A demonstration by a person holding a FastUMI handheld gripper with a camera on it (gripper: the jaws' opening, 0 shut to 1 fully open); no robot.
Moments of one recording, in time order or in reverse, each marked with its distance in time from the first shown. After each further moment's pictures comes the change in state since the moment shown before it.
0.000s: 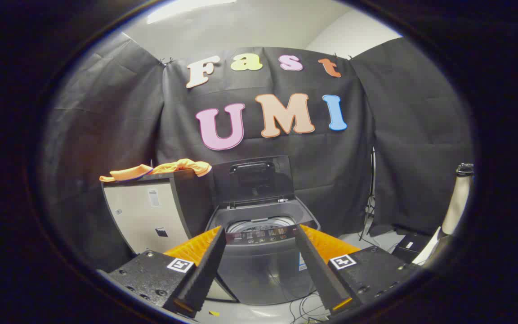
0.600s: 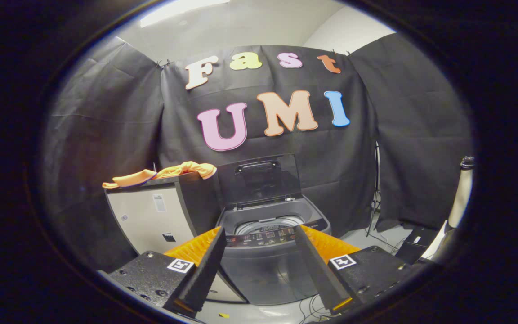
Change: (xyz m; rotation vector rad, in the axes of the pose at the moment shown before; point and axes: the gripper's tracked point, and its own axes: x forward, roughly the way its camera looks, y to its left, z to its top) arm 0.015 0.026 0.002 0.046 0.013 0.026
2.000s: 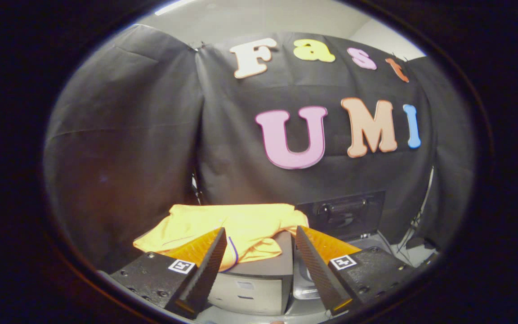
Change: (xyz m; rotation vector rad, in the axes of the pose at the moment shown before) arm 0.182 0.270 0.131 -0.051 0.150 0.149
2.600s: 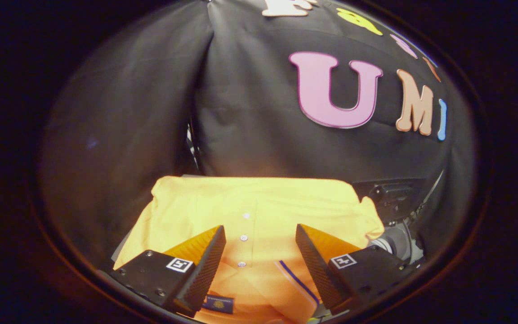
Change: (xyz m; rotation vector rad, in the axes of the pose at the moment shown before) arm 0.140 0.101 -0.070 -0.139 0.365 -0.004
